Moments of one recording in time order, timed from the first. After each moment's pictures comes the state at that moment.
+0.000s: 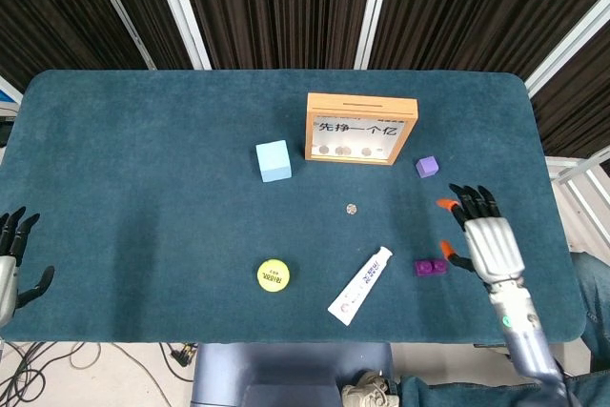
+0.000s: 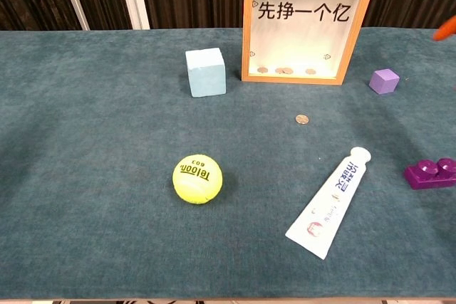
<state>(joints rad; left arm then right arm) -0.05 -1.16 -0.07 -1.63 1.44 1.54 0.14 0.32 -1.31 0.21 -1.65 -1.40 1.25 -0.17</state>
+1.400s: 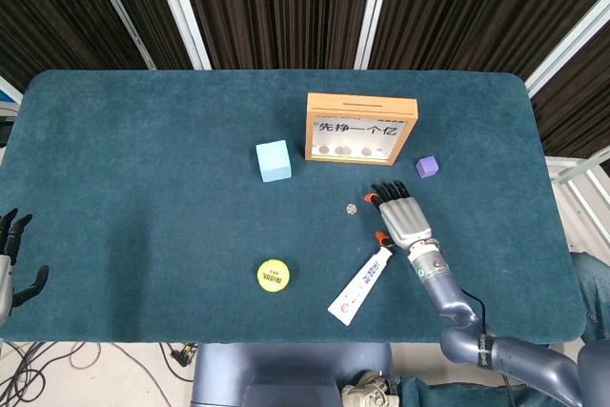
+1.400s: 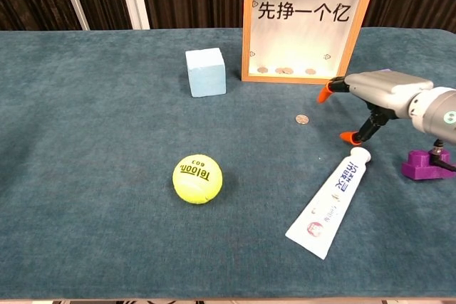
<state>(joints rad) -0.04 -1.16 -0.08 -1.66 1.38 1.52 0.17 0.65 -1.62 0.23 -1.30 -1.11 0.88 -0.38</state>
